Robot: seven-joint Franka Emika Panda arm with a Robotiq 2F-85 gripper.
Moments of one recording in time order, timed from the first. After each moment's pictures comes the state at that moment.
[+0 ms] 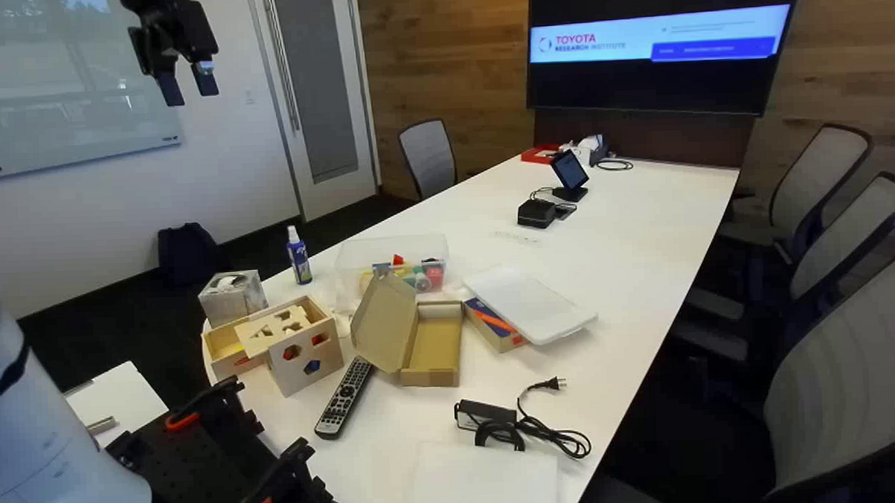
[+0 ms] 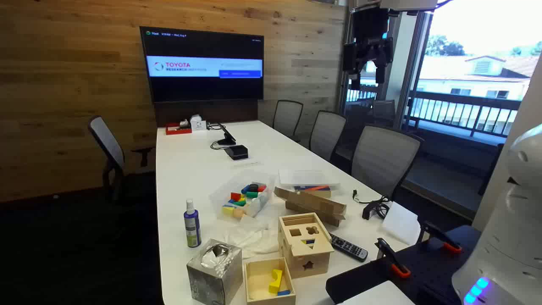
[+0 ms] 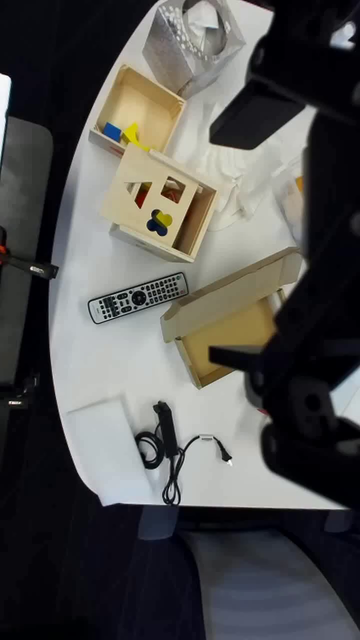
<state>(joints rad) 0.12 -0.64 0.27 -2.27 0.02 1.59 0.18</state>
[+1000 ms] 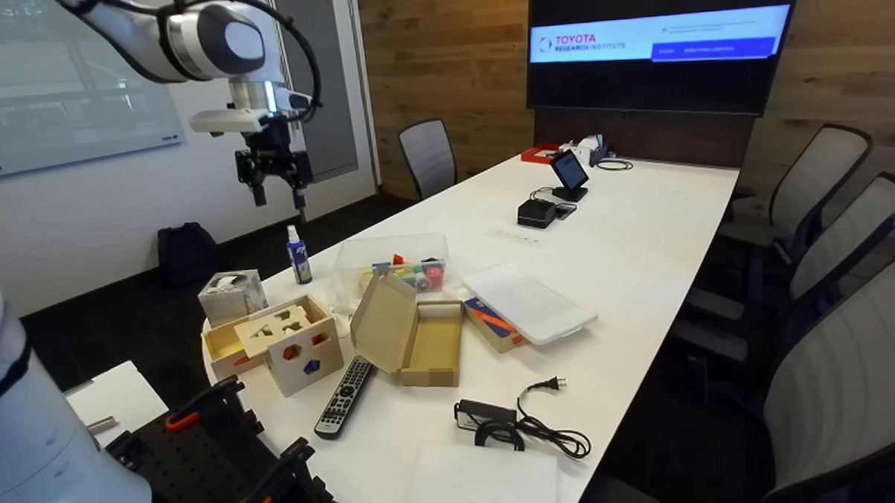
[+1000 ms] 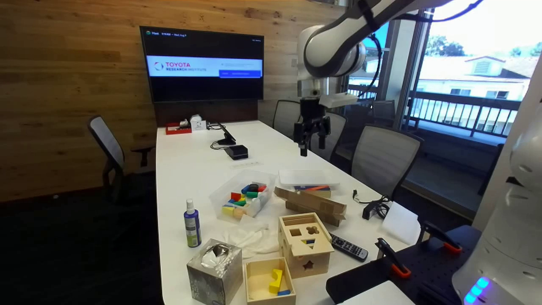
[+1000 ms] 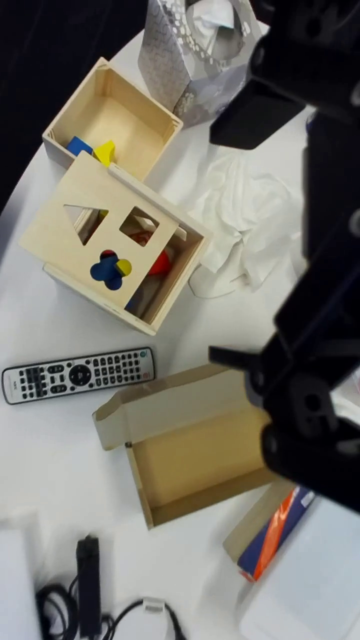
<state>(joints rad) 0.17 -0.07 0.25 -2.31 0.01 2.15 0.06</state>
